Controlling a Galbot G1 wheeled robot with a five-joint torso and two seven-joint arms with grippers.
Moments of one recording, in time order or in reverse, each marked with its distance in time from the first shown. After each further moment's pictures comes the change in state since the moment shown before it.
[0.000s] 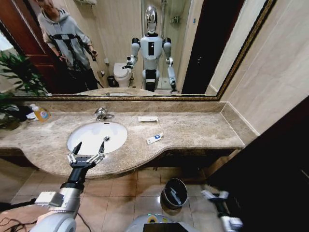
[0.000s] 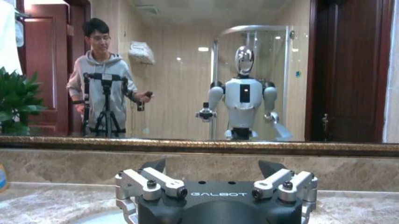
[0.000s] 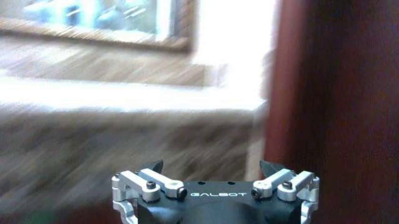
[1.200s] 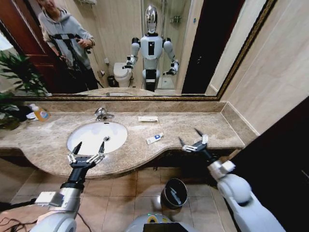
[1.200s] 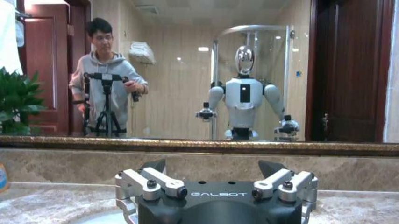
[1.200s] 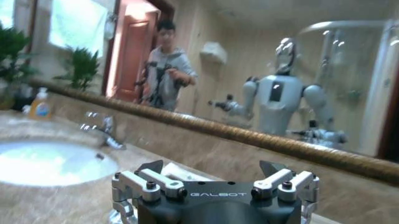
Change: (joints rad) left arm 0.000 0.000 0.000 0.000 0.000 0.000 0.000; right arm 0.429 -0.331 -0.401 0.384 -0.137 -0.489 -0.228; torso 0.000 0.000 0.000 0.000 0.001
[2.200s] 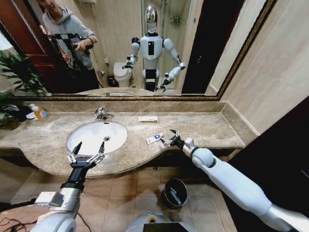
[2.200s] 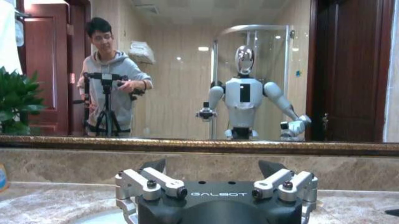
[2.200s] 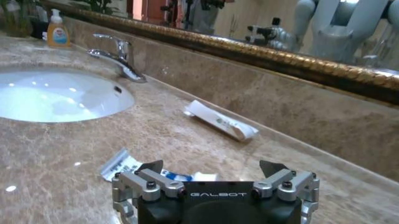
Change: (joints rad) left arm 0.000 0.000 0.000 0.000 0.000 0.000 0.000; right arm 0.638 -0.160 -0.605 -0.308 0.212 -0.283 0.164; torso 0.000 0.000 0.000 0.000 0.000
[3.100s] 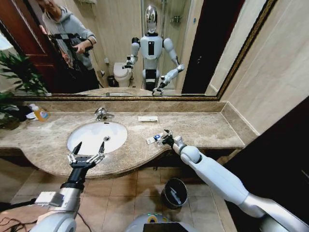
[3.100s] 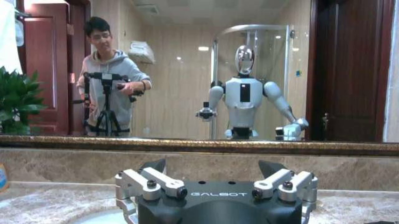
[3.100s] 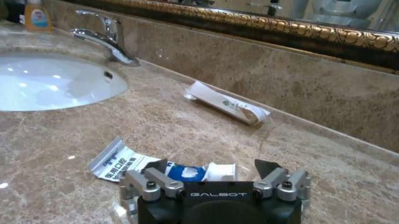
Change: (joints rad) left arm 0.000 0.000 0.000 0.000 0.000 0.000 0.000; right arm 0.060 0.110 -0.072 -0.115 -0.027 -0.035 0.065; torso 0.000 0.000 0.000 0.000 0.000
